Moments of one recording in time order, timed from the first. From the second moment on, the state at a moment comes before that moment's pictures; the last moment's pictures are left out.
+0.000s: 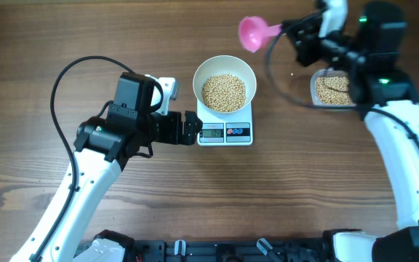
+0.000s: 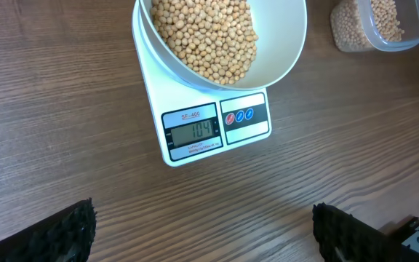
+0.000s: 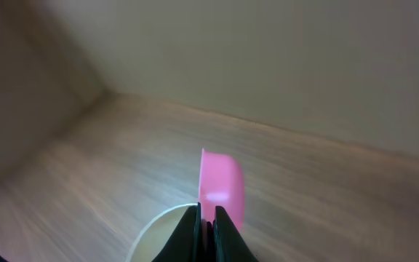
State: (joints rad) left arm -0.33 1.26 1.07 -0.81 0.32 -0.25; right arm 0.02 1.48 1.32 -0.25 -0.66 0.11
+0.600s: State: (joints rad) left arm -0.33 1.26 1.07 -0.81 0.32 -0.25; right arm -0.44 1.48 1.32 -0.62 -0.80 0.22
